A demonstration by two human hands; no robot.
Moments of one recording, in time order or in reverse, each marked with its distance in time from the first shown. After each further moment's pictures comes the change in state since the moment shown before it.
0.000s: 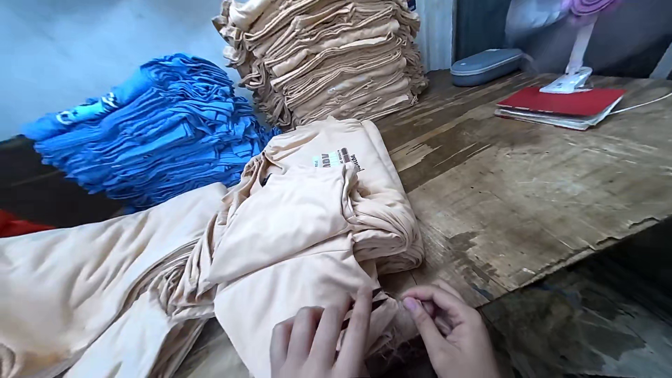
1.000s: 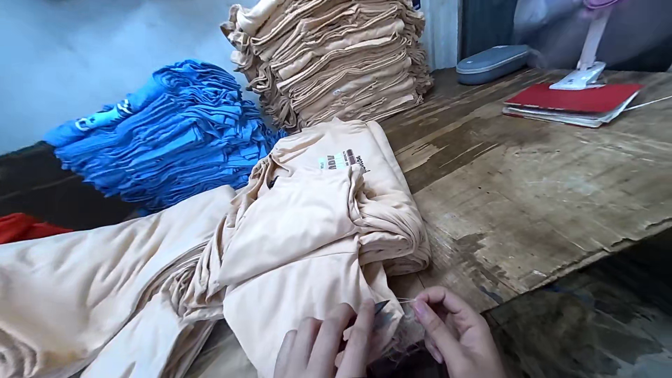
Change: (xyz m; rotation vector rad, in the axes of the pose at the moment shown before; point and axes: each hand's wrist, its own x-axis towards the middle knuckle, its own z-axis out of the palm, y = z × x) left_hand -0.005 -0.006 -0.011 -0.123 -0.052 -0.005; right_hand -0.003 -0.010 0.003 0.408 -0.063 0.159
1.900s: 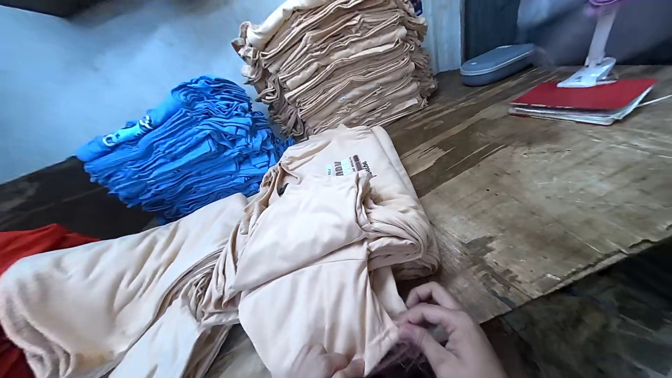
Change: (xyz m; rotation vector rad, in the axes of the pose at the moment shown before) left_hand -0.052 -0.044 0.025 -0.390 0.063 0.024; right_hand 0.010 0.005 0.001 -0.417 -0.186 -0.079
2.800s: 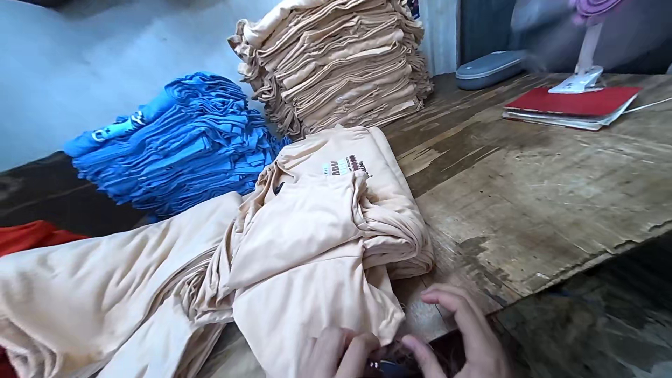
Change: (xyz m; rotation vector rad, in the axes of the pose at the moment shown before) left_hand 0.030 0.040 0.005 0.197 -0.137 -0.171; right_hand -0.017 0.002 -0.010 -0.300 0.207 -0.261
